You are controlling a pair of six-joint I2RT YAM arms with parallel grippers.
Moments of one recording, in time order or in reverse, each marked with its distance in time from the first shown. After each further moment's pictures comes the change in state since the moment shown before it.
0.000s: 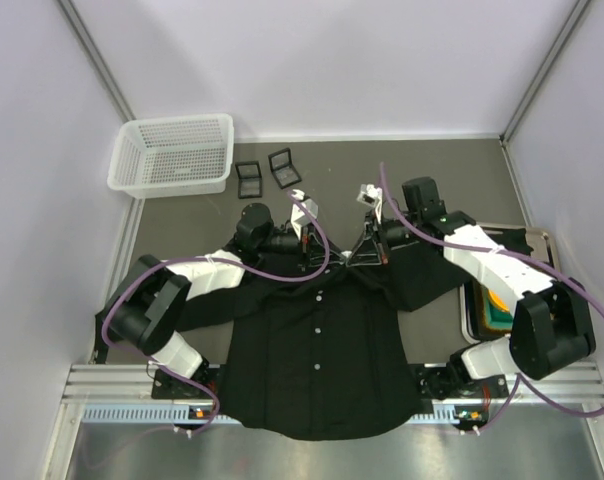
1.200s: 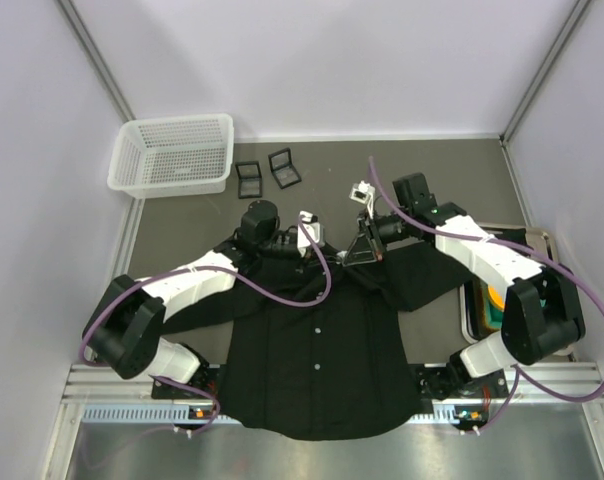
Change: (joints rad) left arm -0.047 -0.153 0.054 -0.491 -0.131 0.658; right arm 0.002 0.093 0.085 -0.082 0.015 0.074
